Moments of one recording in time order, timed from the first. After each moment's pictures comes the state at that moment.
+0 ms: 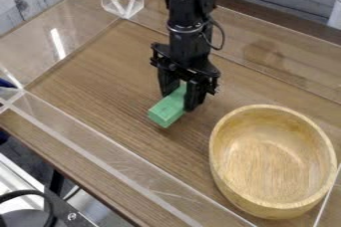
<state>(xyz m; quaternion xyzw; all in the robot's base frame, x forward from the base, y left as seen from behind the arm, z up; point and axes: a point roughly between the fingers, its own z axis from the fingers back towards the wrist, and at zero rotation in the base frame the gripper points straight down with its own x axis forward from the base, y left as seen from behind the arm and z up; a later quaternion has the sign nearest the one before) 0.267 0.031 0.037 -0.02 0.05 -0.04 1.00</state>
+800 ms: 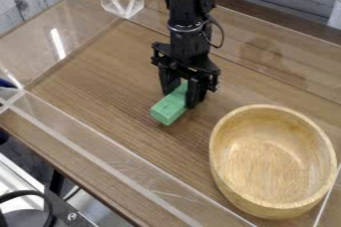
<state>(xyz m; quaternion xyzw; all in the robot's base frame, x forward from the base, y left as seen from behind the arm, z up) 0.274 0.034 0.033 -0.02 0.04 -0.04 1.00</state>
